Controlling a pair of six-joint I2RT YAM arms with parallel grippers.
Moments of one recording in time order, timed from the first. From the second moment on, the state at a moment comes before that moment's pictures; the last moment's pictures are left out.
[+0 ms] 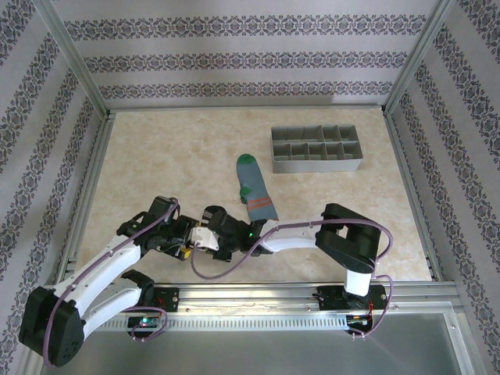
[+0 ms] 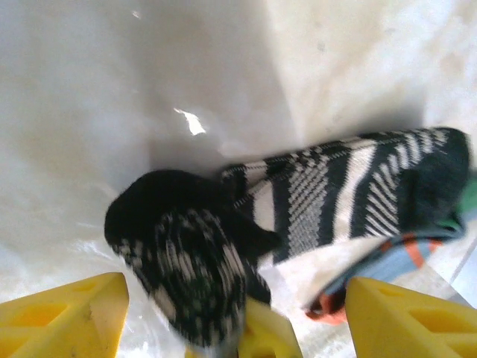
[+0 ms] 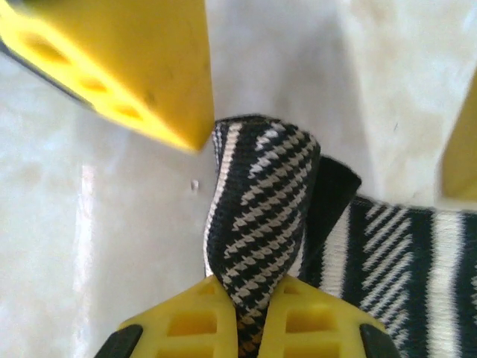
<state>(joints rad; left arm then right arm) -0.39 0.90 0.49 -0.66 0.27 -1.65 1.14 1.83 0.98 -0.01 -0.17 -0.28</state>
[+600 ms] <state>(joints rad) -0.38 0.91 0.45 -0.55 0.33 -1.61 0.87 1.93 1.05 -0.08 -0.69 -0.09</state>
